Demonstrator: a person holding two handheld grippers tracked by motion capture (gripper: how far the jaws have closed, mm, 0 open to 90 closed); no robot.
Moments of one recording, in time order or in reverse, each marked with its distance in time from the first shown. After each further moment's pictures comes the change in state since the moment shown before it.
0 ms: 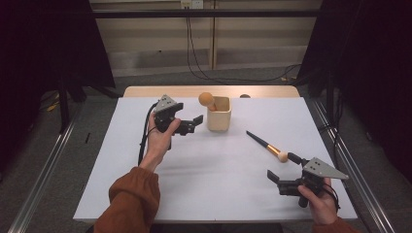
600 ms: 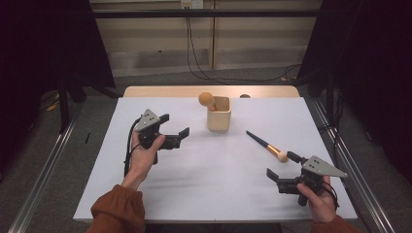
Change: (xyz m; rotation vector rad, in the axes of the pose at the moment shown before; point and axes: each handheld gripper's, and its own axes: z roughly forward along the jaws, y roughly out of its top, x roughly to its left) left arm -0.004 -0.029 -0.056 -0.035 0.031 0.002; right arm -0.002 0.002 0.003 0.008 -0.001 -0.001
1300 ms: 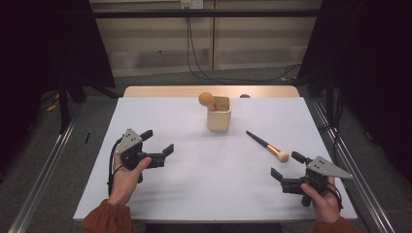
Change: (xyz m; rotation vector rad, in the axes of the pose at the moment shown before) left arm -0.003 -0.031 -0.055 -0.004 0.063 0.004; right arm -0.005 -0.001 -0.008 -0.009 -0.032 0.019
